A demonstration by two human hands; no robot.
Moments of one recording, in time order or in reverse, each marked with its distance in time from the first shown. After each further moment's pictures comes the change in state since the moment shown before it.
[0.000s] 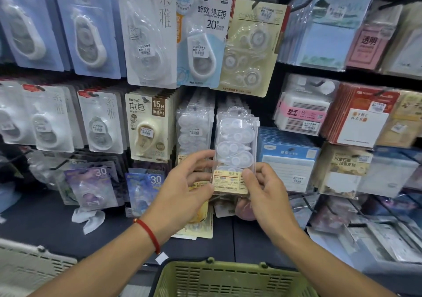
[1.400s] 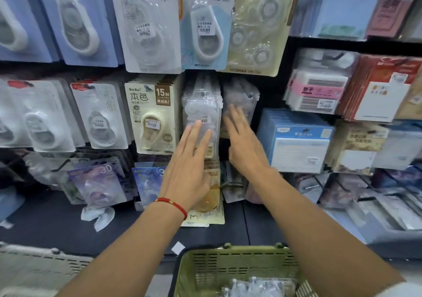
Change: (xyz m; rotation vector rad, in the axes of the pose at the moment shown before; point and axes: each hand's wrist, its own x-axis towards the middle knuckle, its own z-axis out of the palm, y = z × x) left_hand 0.047 -0.050 -0.028 1.005 0.003 0.342; right_hand 0.115 0.038 0.058 -1.058 -0.052 -0.457
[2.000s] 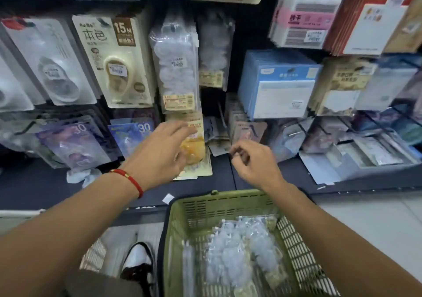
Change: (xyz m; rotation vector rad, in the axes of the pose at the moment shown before) left_hand -0.040 -0.023 0.002 0.007 -0.356 0.162; right_hand -0.162 0.027 0.028 0.399 0.020 0.188
